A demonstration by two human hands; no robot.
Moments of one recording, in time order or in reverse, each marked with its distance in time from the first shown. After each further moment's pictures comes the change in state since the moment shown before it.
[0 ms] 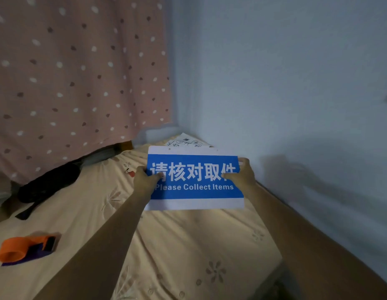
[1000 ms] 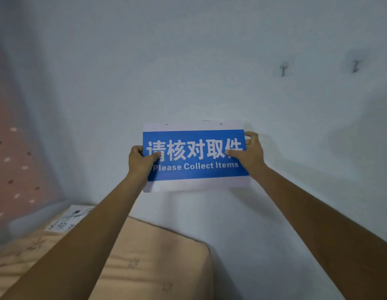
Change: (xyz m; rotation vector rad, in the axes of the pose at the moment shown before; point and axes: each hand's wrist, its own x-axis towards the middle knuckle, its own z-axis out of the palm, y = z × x) left_hand -0.188 0.248 0.273 -0.228 -0.498 0.461; right_hand -0.073 -0.073 -0.404 0.057 0.676 -0.257
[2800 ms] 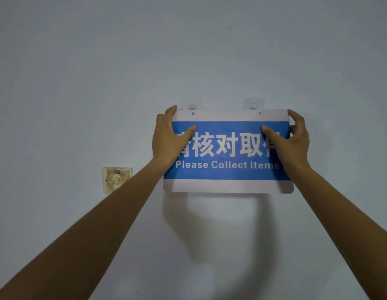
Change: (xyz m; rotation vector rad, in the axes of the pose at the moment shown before) left_hand 0.006 0.131 0.325 0.029 -0.307 0.752; right_hand 0.097 -0.040 -0.276 -0.239 0.659 -0.317
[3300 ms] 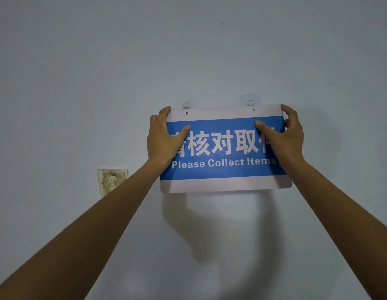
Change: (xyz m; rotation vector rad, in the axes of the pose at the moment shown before) left_hand 0.003 -0.006 0.010 0.047 0.029 -0.002; right_hand 0.013 0.005 0.010 0.008 -0.026 0.008
